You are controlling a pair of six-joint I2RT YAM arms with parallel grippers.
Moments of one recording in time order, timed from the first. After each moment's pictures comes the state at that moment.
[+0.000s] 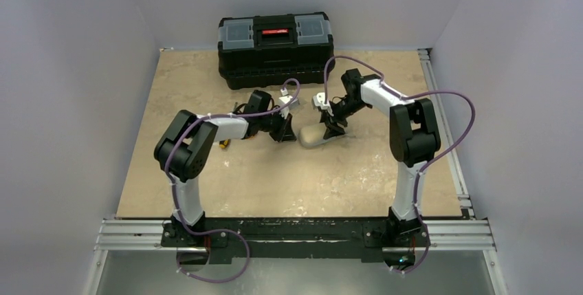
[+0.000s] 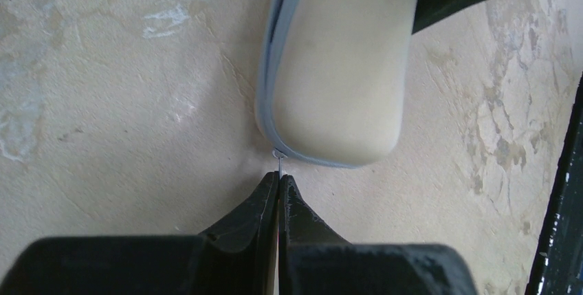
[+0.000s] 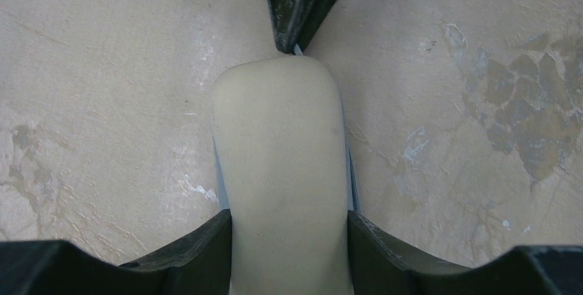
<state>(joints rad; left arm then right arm) -0.49 1.94 1.06 0.12 0.65 0.01 0.27 2.03 1.49 -0.93 -0.80 -1.47</state>
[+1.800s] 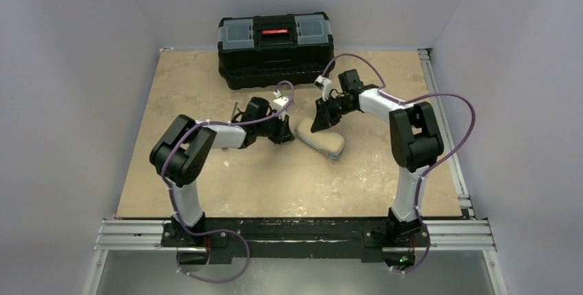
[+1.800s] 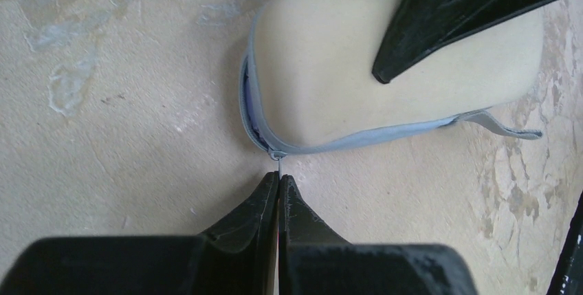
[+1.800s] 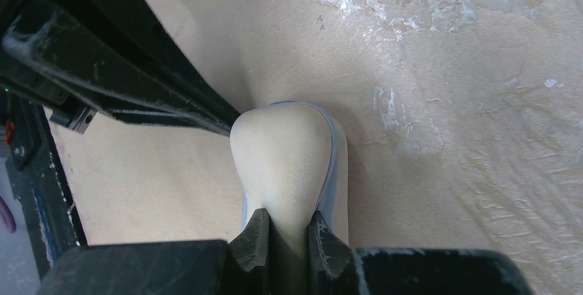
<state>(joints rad) -0.51 1.87 0.91 0.30 0.50 -0.15 0.31 1.98 1.35 -0.49 -0.74 -0.24</state>
